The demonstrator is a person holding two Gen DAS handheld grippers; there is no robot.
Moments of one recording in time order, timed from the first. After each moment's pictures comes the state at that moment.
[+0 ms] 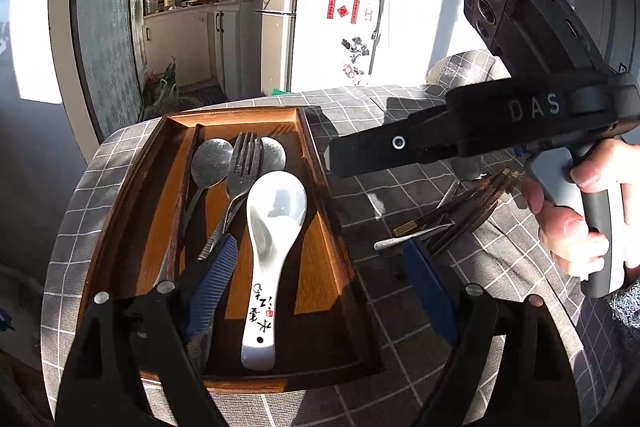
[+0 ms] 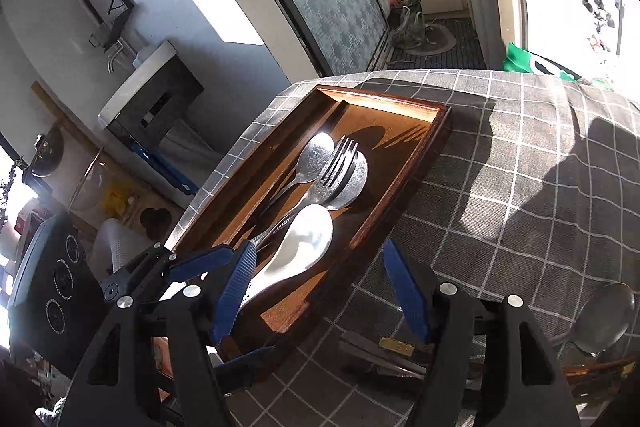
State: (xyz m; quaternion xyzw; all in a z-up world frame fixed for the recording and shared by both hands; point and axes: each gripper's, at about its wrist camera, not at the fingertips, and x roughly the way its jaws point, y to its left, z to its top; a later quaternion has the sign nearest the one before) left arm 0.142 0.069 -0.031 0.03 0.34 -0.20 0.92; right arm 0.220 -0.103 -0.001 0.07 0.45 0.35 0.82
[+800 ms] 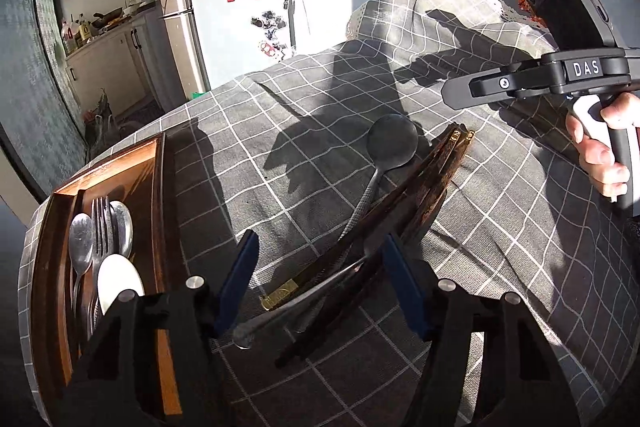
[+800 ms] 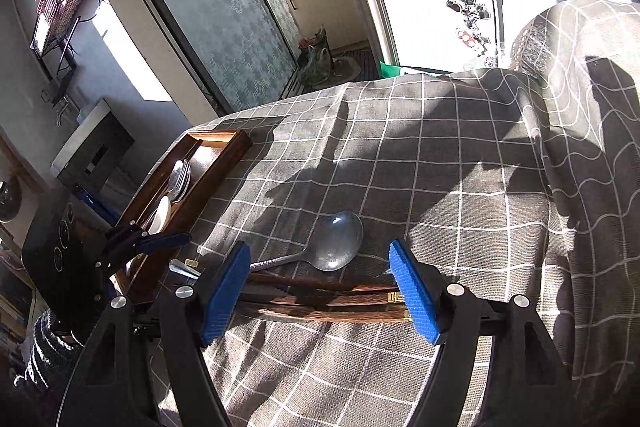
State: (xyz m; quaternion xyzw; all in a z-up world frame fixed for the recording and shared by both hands) left arm 0.180 -0.041 -0.052 0.14 0.36 -0.28 0.88; right arm 0.200 -0.280 -0.014 0.09 0.41 0.23 0.88
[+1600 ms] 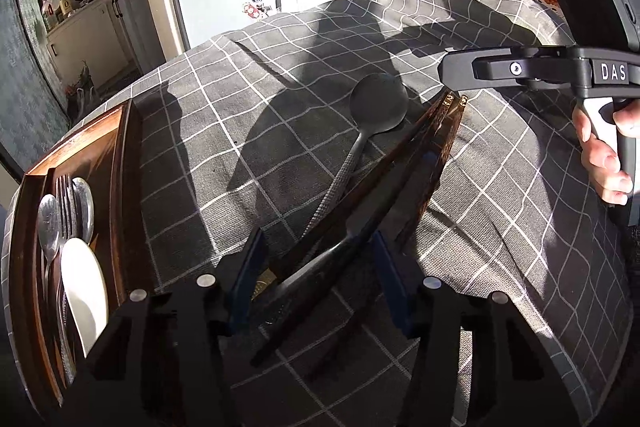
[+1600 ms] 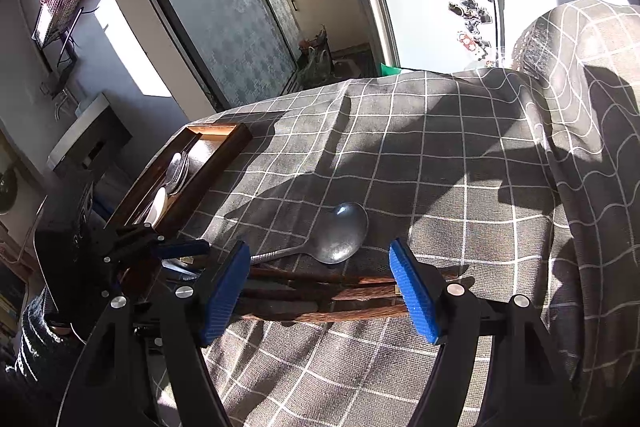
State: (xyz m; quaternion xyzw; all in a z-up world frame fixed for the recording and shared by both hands) left arm 0.186 -0.050 -0.063 0.15 0.43 -0.30 0.84; right arm 0.193 -0.274 -0.020 0.08 0.40 0.22 0.88
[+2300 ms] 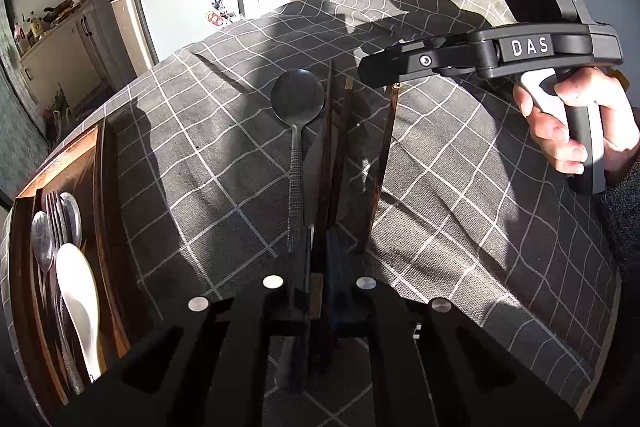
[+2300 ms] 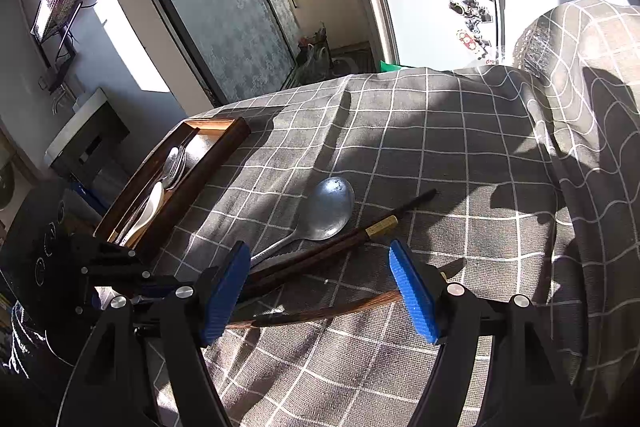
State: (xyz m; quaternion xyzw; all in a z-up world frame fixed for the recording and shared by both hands) left arm 0.161 -0.057 -0.055 0.18 0.42 -0.35 0.82; right arm 0.194 -0.273 -0.025 0.07 0.41 0.22 0.88
